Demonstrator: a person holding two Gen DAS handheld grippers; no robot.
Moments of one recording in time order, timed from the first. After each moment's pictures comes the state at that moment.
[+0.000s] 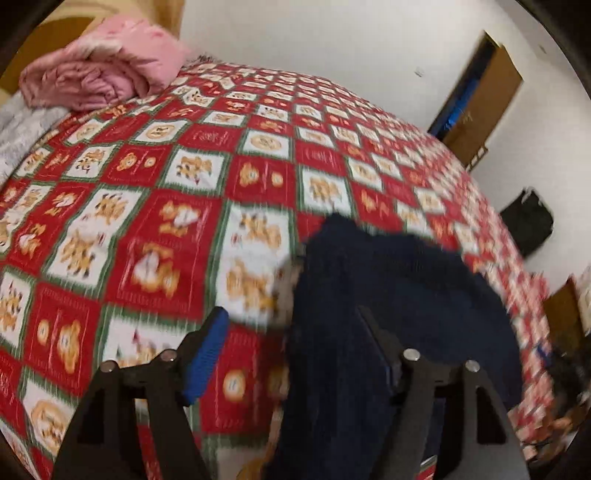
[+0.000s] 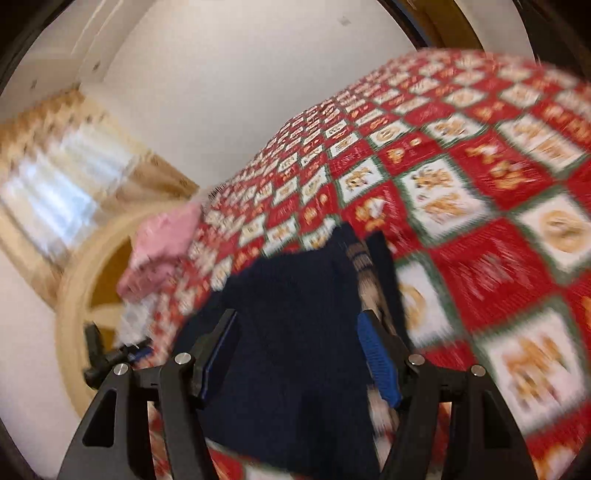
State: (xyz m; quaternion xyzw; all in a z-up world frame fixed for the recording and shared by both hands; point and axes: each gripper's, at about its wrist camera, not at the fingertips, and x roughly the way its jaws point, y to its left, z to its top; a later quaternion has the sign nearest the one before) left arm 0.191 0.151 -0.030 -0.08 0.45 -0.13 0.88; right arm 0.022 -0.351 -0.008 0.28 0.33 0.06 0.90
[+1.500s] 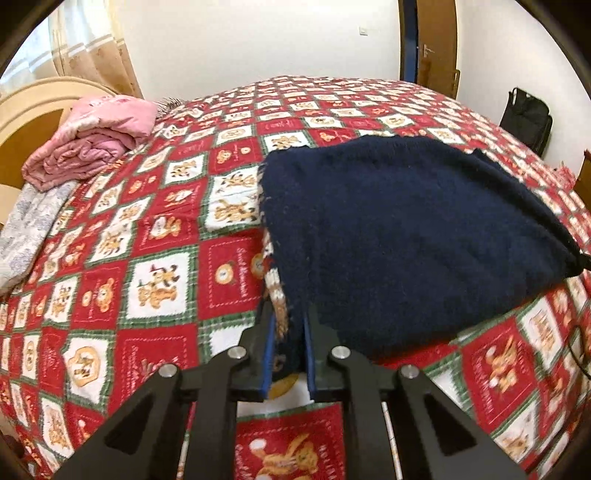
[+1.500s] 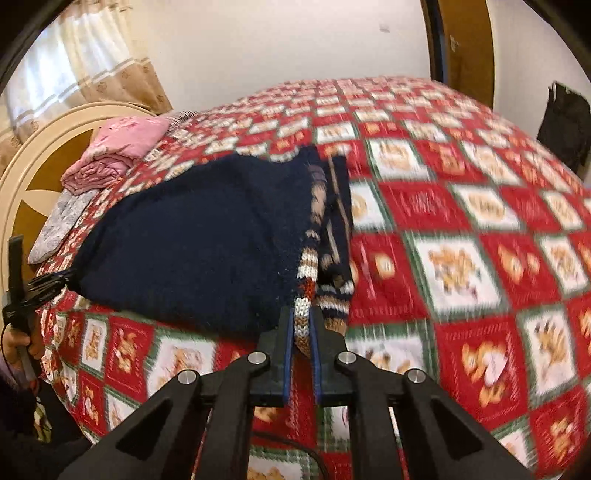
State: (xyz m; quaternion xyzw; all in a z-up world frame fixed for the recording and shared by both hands) left arm 0.074 0.105 -0.051 0.11 0.40 -0.12 0.90; right arm -0.050 -0.303 -0.042 0.11 0.42 0.00 0.90
